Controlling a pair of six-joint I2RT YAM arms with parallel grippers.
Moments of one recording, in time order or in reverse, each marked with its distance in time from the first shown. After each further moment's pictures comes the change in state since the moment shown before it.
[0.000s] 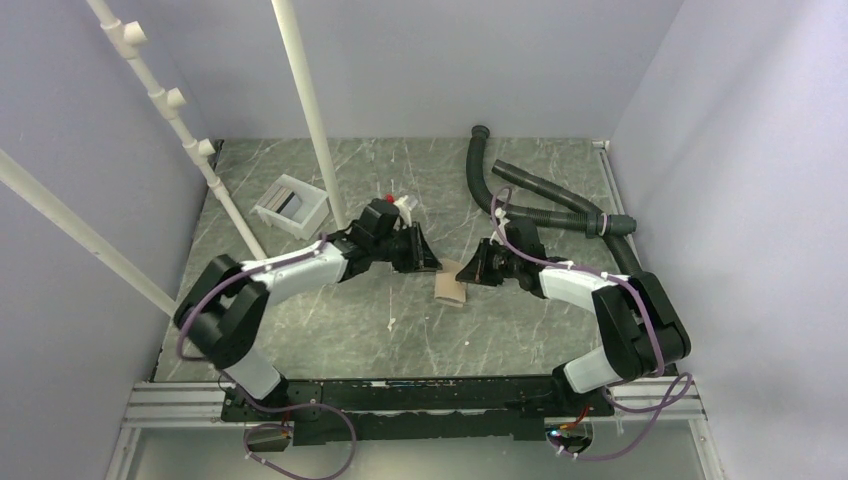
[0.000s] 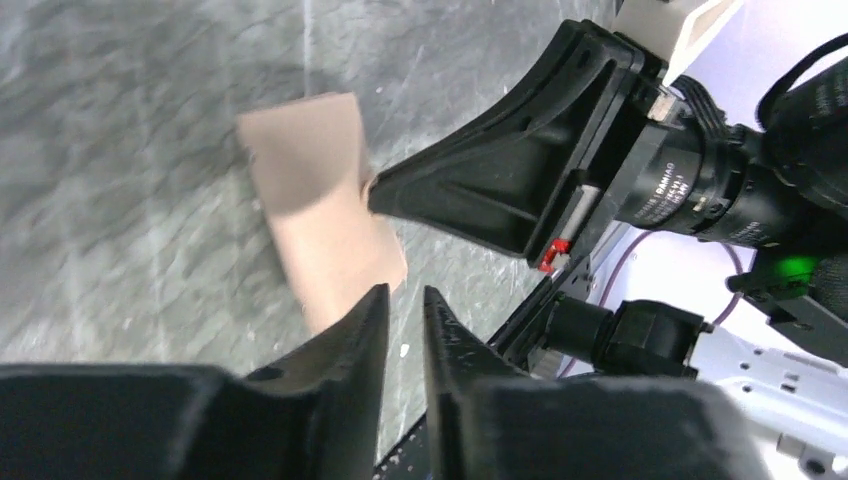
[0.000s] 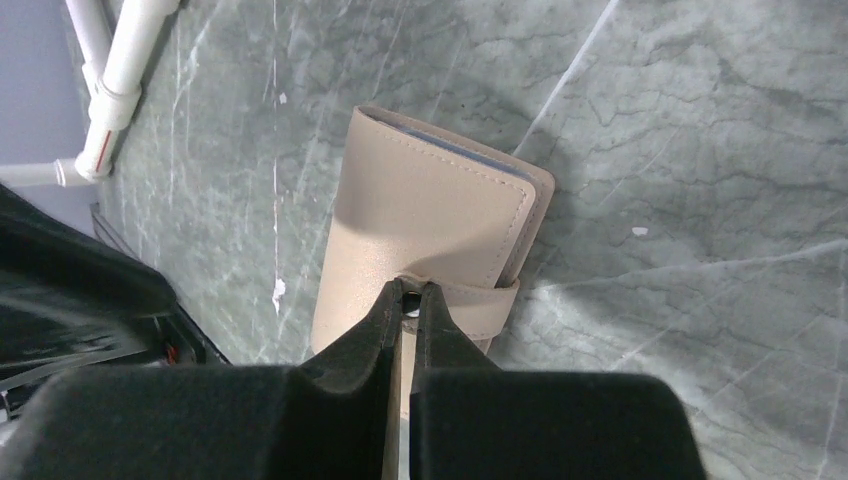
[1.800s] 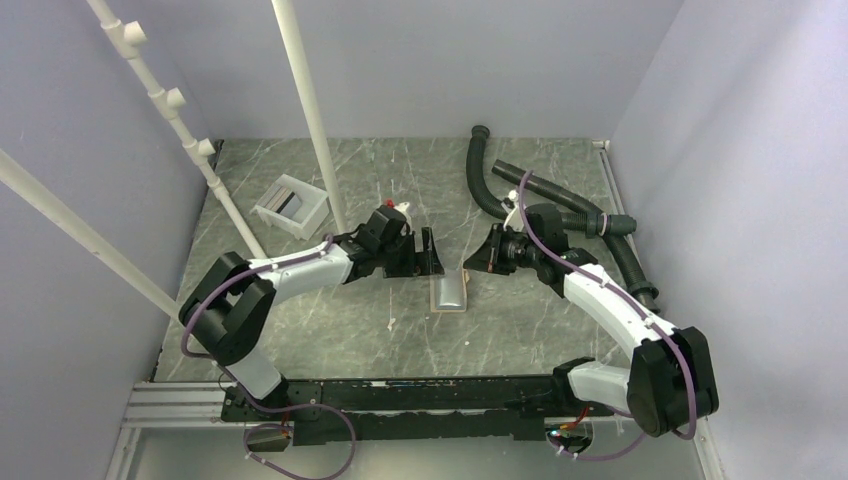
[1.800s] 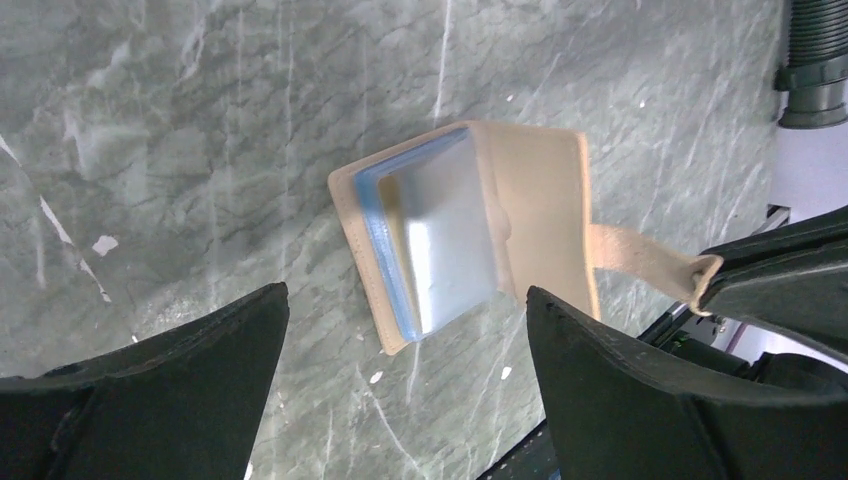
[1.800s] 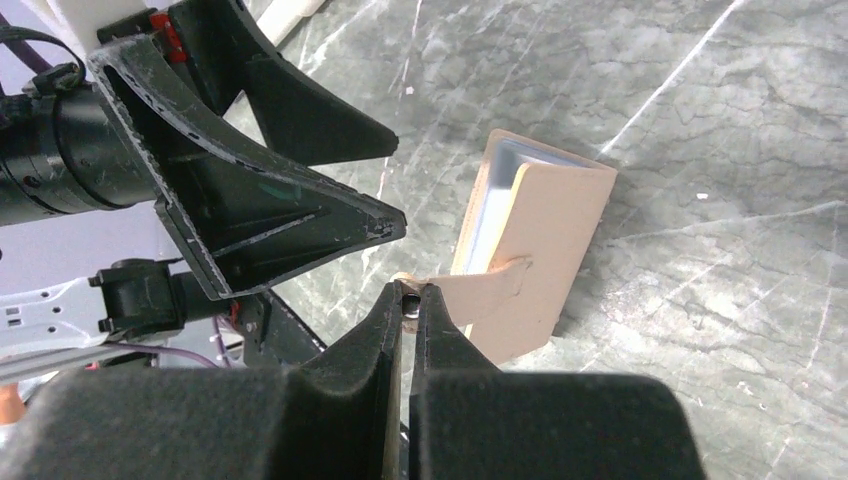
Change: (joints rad) left arm -0.034 0.055 0.023 -0.070 -0.166 0.111; right arm -0.038 -0.277 0.126 -0.327 -0.075 -0.059
